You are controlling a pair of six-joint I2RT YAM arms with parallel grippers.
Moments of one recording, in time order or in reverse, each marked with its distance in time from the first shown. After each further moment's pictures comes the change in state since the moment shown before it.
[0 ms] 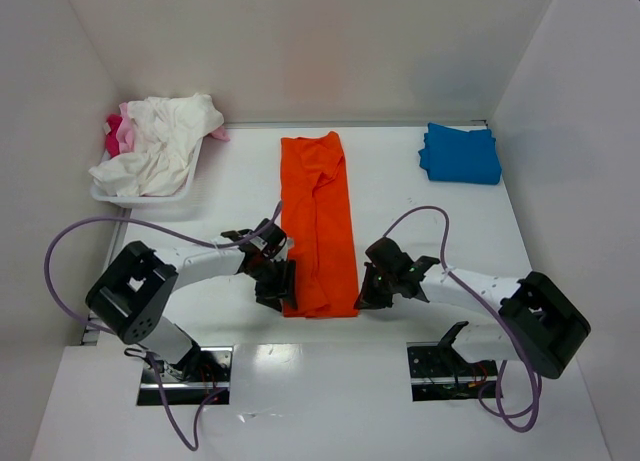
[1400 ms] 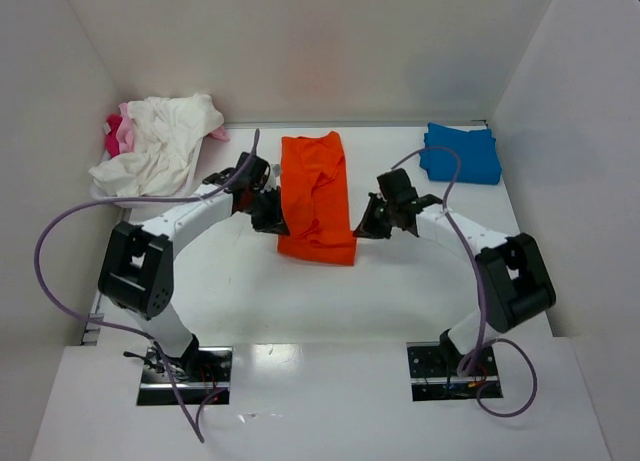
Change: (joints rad) left arm 0.254 0.133 0.467 -0.098 -0.044 0.124; right arm -0.318 0.269 0.470 -0.051 -0.044 -0.224
